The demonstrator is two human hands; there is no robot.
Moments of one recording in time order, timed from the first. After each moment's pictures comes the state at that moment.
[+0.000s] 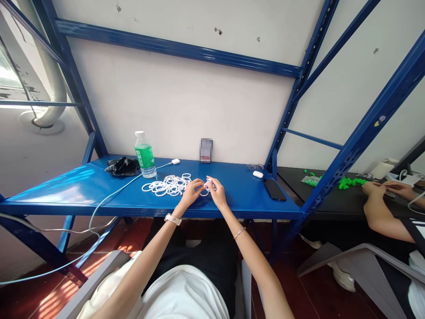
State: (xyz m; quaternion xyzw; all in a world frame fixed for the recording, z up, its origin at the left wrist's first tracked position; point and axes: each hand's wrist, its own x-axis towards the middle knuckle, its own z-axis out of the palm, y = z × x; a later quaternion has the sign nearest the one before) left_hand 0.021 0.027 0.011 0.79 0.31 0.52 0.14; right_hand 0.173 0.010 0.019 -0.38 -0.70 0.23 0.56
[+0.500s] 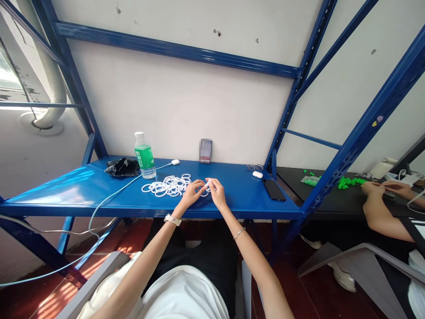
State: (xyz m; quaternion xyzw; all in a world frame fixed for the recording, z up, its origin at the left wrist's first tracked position) left_hand 0.022 0.026 0.010 0.79 0.31 0.51 0.15; right_hand 0.173 0.014 0.016 -0.36 -0.70 0.20 0.59
